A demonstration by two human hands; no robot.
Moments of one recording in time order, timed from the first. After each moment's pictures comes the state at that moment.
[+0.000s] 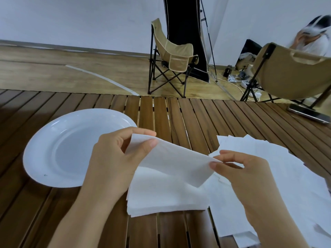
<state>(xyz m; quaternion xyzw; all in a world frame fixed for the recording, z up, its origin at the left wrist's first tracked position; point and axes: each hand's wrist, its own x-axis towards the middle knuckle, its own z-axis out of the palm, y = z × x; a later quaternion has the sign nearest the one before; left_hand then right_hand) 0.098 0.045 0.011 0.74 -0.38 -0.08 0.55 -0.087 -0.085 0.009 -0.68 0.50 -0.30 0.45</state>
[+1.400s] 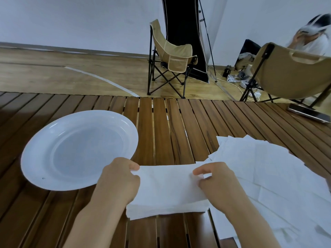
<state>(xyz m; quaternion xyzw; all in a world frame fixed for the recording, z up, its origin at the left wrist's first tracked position) 0.103 0.035 -0.032 0.90 -0.26 -0.19 0.30 -0.062 -0.089 -0.025 -0.77 0.53 -0.09 0.34</state>
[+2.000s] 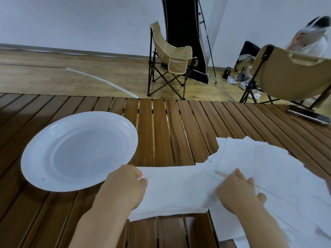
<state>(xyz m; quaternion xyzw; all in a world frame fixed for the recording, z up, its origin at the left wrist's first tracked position) 0.090 0.037 -0.025 0.90 -0.32 -0.20 0.24 -0.082 -0.105 -0.037 -0.73 0.66 0.11 0.16</state>
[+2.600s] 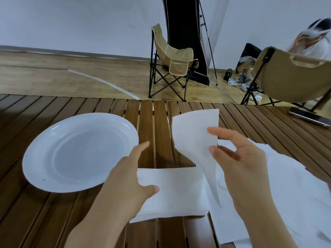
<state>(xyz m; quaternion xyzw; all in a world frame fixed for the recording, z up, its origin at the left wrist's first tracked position) 0.080 0.046 -0.006 0.84 -0.38 -0.19 0.33 -0.069 -0.079 0.029 -0.70 0.37 -0.41 0.46</state>
